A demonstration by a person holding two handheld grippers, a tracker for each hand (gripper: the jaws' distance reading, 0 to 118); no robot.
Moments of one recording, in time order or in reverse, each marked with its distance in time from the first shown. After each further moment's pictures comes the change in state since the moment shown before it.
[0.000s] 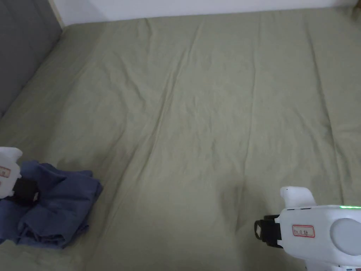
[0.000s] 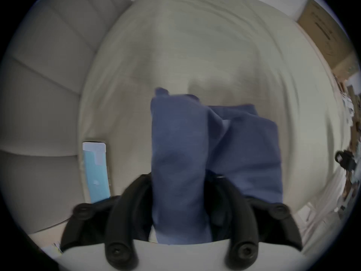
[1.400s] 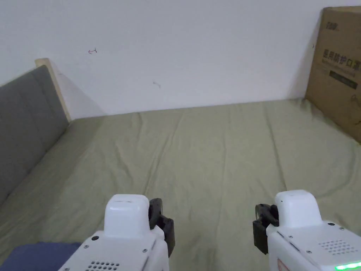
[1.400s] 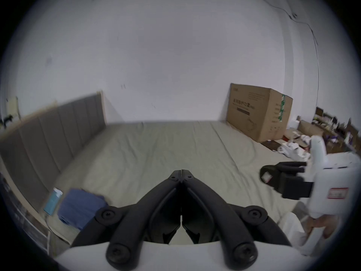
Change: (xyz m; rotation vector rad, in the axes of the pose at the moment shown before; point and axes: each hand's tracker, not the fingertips) left arm 0.315 -0.166 0.229 1.113 -0.196 -0.004; right arm -0.047 -0.033 0.175 0.790 -0.244 0.251
